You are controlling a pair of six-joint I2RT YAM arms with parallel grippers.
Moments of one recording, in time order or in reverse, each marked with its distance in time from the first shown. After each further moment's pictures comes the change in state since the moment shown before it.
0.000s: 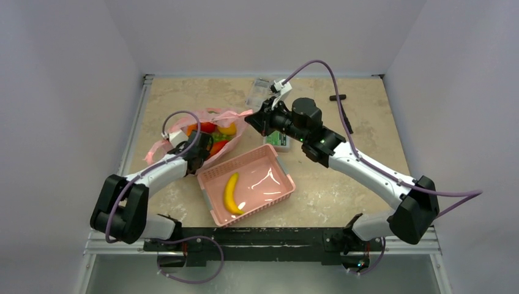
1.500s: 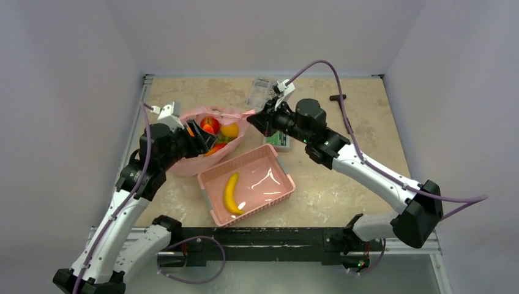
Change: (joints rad) left arm 0.003 -0.612 0.243 -0.208 0.586 0.433; right arm 0.000 -0.044 -0.010 -0.016 0.000 -0.016
